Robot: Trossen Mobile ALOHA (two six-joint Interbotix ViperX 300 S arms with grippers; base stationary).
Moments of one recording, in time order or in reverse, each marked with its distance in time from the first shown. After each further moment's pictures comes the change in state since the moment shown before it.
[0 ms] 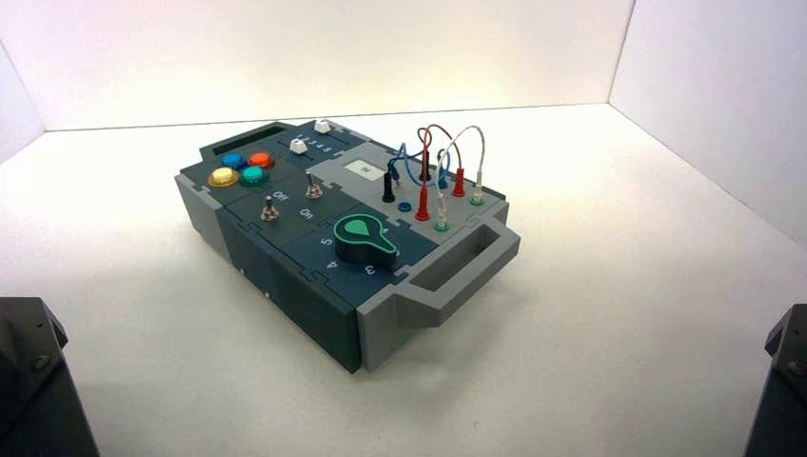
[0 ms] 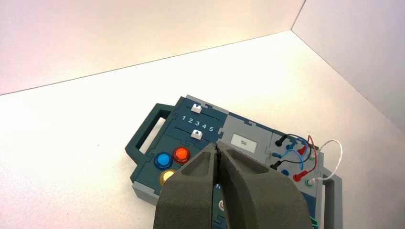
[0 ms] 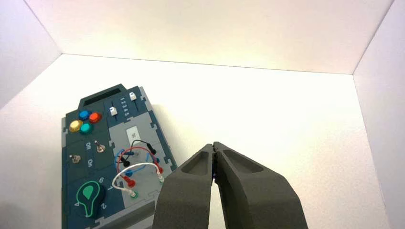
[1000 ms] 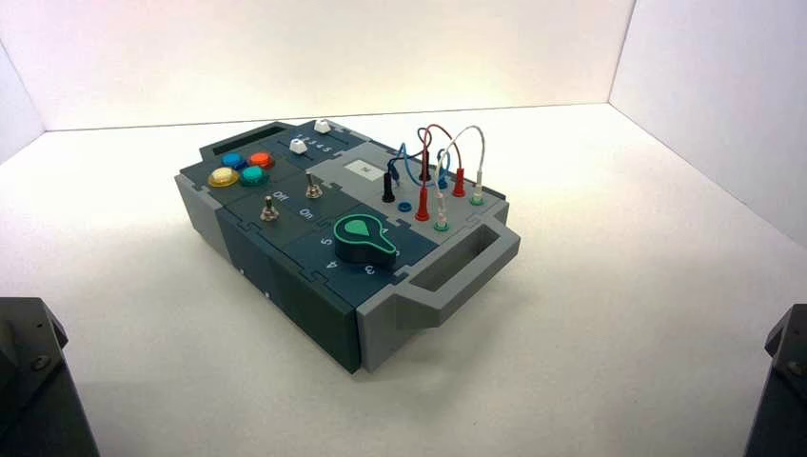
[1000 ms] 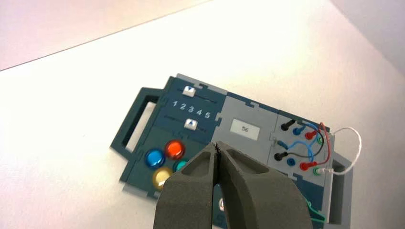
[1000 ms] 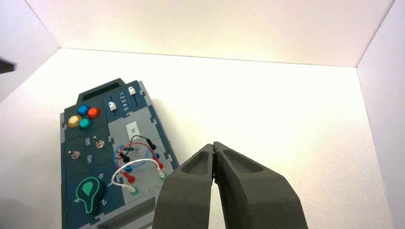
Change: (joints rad) left arm -0.067 0.474 -0.202 -0.005 -0.011 0.055; right arm -0.002 0.035 0.002 0.008 -0.002 0.000
